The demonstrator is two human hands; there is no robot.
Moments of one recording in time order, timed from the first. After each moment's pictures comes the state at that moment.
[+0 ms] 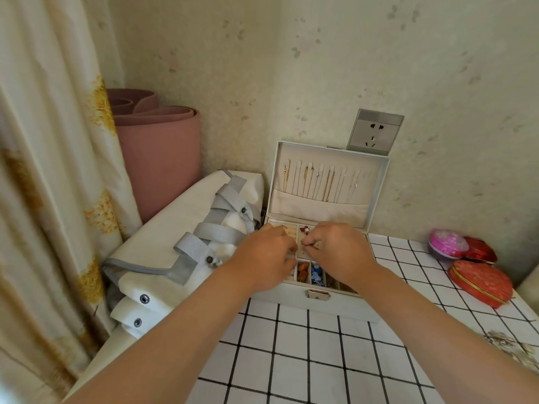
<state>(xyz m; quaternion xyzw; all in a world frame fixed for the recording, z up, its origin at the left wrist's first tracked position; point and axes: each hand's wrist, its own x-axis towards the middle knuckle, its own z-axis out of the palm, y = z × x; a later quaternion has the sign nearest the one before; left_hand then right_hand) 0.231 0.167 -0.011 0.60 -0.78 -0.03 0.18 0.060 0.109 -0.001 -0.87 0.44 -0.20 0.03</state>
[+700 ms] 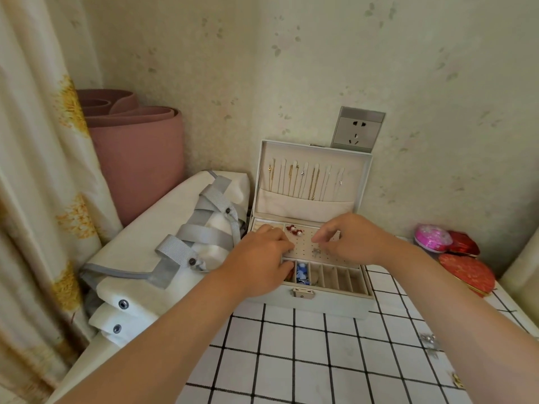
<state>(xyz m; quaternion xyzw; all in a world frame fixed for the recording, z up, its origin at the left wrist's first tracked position) 0.219 0.158 -0.024 0.56 -0.80 0.00 0.20 0.013 0.083 0.031 -0.84 0.49 -0.09 0.22</state>
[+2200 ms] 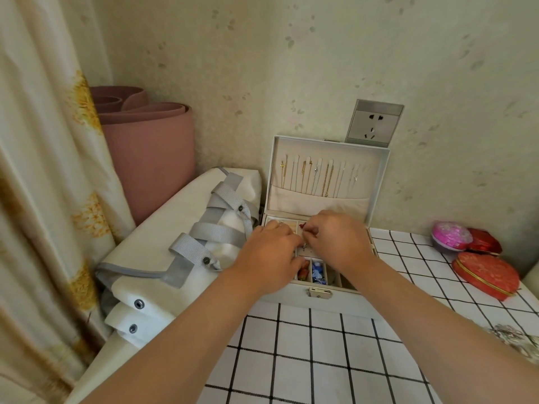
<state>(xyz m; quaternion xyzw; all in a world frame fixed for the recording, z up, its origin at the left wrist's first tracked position) 0.223 0.159 -0.022 0.59 -0.78 0.02 0.19 0.069 0.086 -0.012 -0.86 0.47 -0.21 -0.05</state>
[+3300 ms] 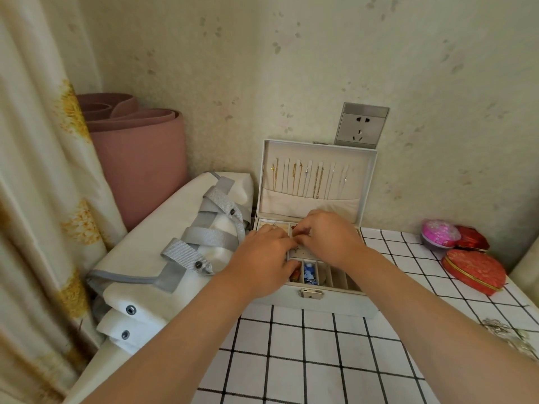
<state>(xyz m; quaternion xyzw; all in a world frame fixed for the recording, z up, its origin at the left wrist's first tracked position) 0.221 0.161 -0.021 0.57 -0.79 0.01 0.21 0.064 0.085 0.006 -0.88 0.45 -0.16 0.05</state>
